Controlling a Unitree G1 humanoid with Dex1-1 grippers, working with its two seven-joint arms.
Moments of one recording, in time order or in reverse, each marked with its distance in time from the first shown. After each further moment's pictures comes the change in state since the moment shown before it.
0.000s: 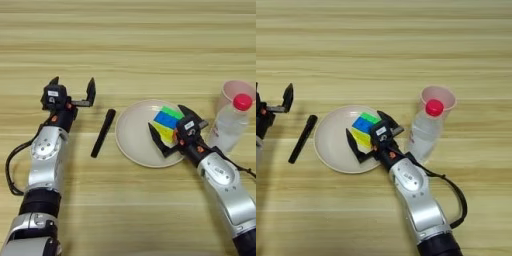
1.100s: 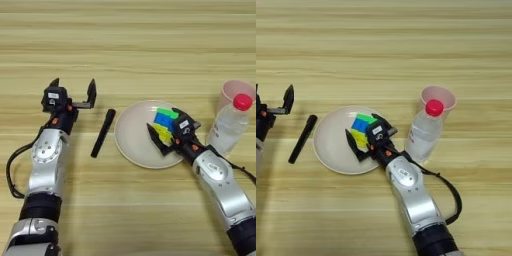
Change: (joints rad) left arm 0.033 -0.012 -0.008 -0.047 -0.001 0.012 0.010; right arm -0.054 0.015 0.001 0.109 0.009 -0.025 0.018
